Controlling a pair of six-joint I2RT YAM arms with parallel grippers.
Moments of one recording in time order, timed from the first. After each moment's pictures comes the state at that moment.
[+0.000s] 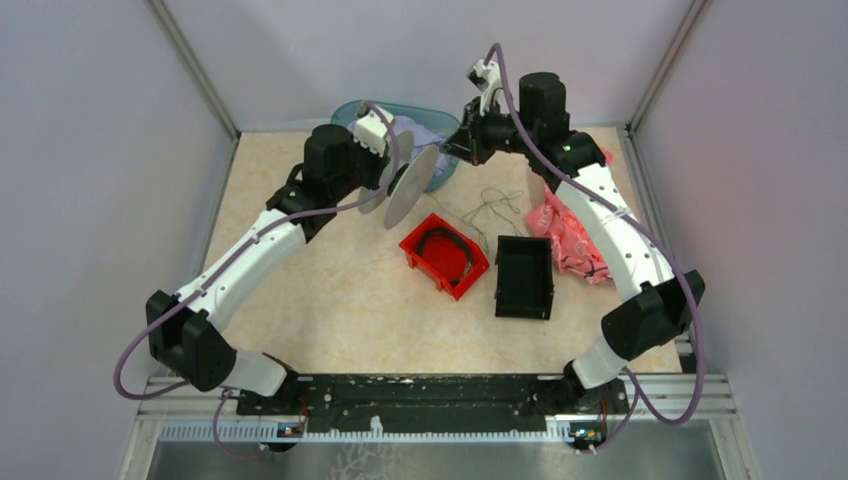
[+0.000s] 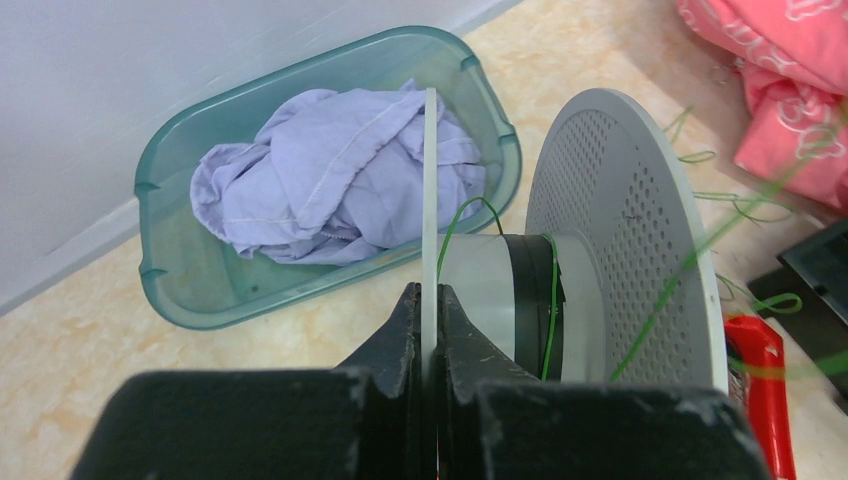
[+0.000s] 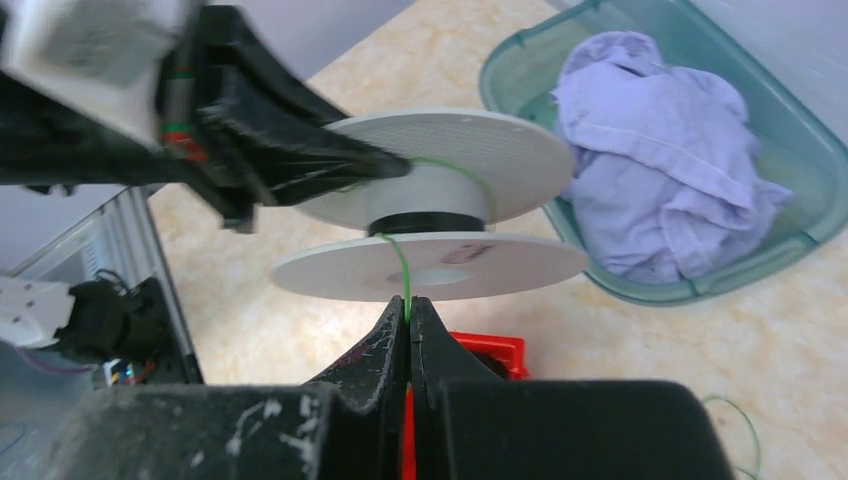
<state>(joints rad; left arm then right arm) -0.54 1.44 1.32 -0.15 -0.05 0.14 0.42 1.56 1.71 -0.48 -0.67 0.05</state>
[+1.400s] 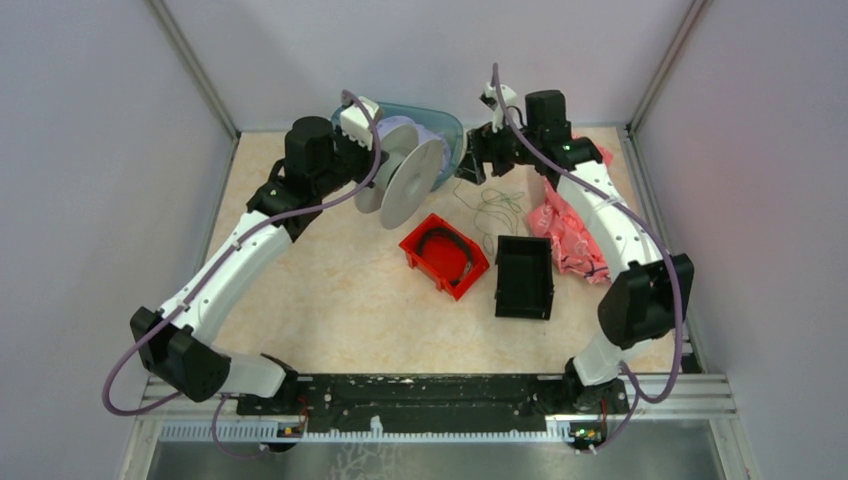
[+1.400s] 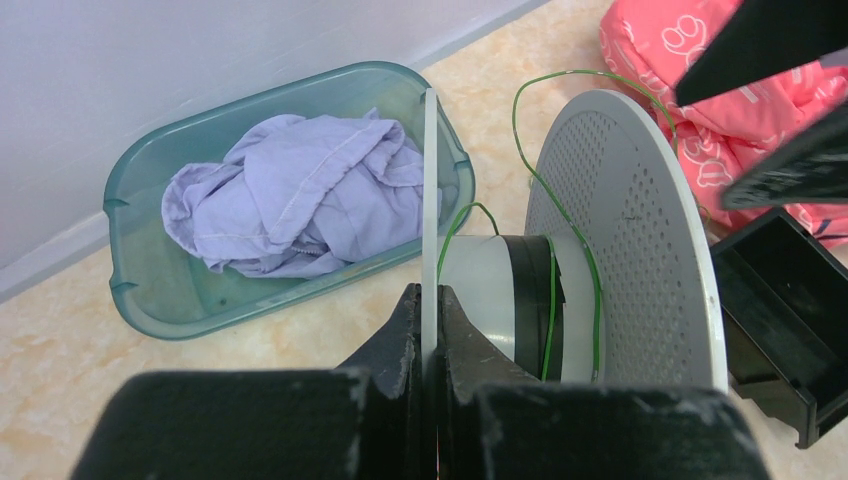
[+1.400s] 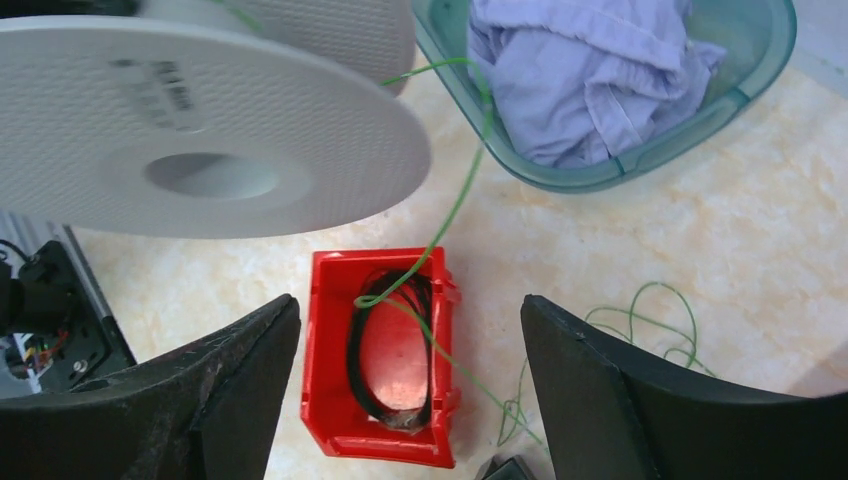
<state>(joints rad) -0.51 1.38 1.39 -0.25 0.09 0.07 0.30 1.60 1.59 -0.54 -0.60 -0.07</state>
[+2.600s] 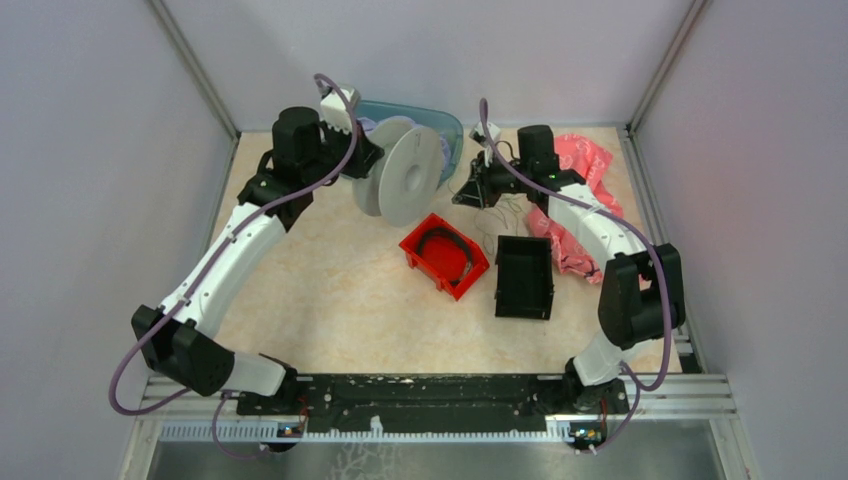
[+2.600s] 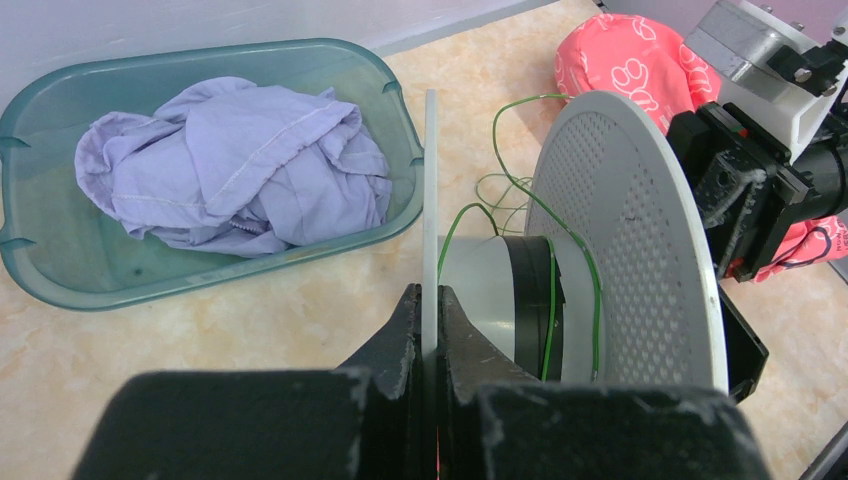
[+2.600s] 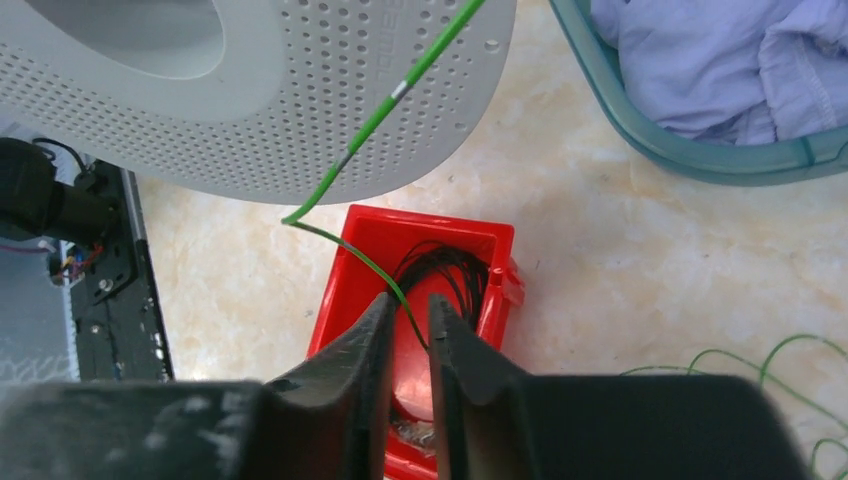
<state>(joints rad) -0.43 1.40 1.42 -0.28 0.19 -0.14 0.30 1.62 1.28 -0.26 -0.86 -0.12</state>
